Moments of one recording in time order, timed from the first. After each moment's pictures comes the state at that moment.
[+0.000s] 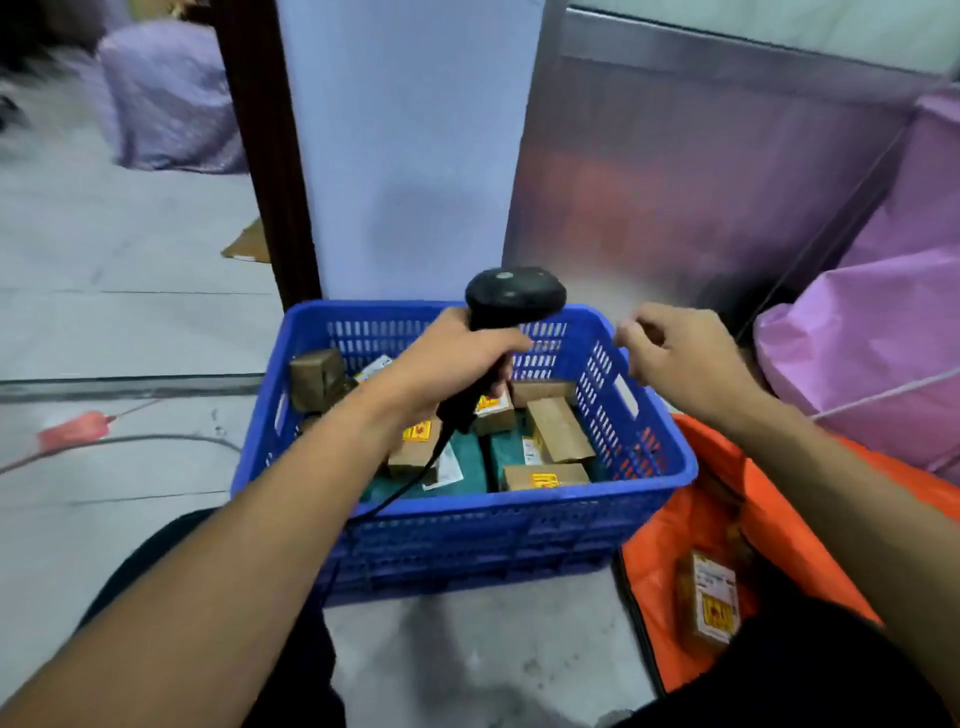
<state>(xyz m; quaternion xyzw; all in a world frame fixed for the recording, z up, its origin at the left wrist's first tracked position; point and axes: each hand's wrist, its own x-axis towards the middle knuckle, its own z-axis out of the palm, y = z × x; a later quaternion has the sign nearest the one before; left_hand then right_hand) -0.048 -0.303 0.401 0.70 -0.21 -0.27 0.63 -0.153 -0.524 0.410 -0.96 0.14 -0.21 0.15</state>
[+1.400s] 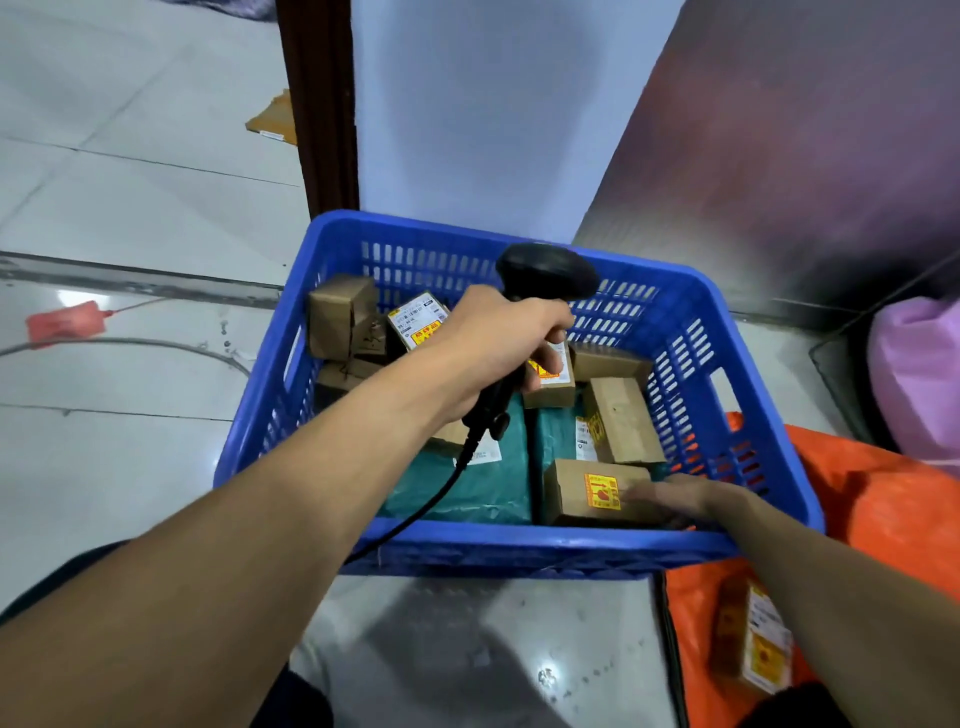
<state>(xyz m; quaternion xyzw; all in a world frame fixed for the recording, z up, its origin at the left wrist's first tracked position) 0.035 -0.308 0.346 0.71 -0.05 -0.33 0.62 -0.084 -0.608 0.168 -0.79 0.40 0.40 0.25</state>
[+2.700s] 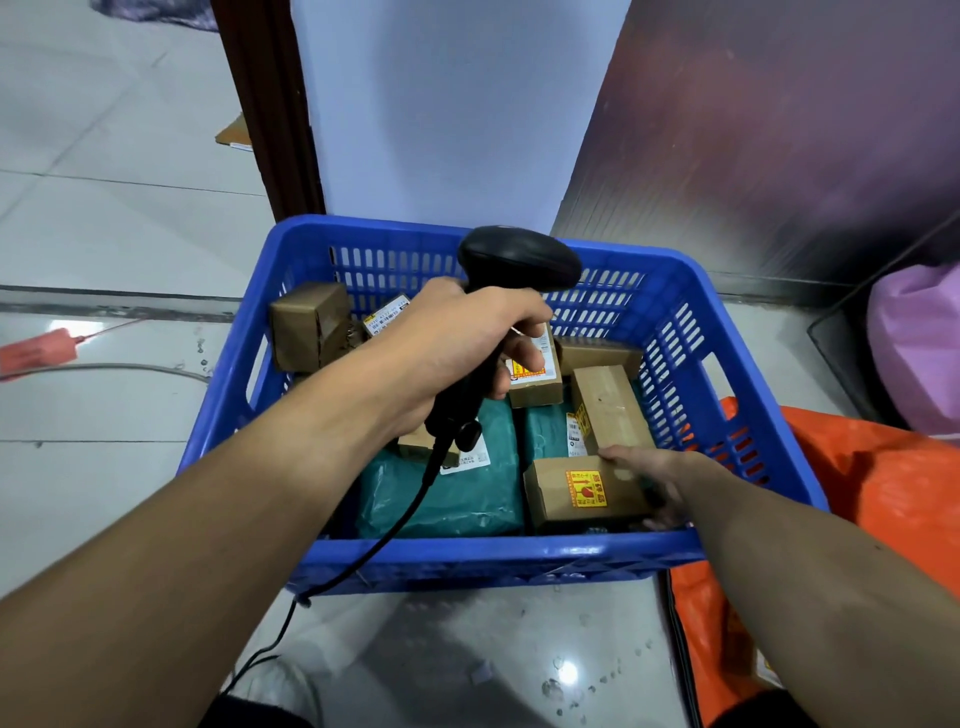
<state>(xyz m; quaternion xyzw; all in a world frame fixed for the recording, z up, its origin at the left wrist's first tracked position) 0.036 -0.310 0.348 0.71 -0.08 -0.35 0.61 -0.058 -0.602 0.148 -0.62 0.61 0.27 0.43</state>
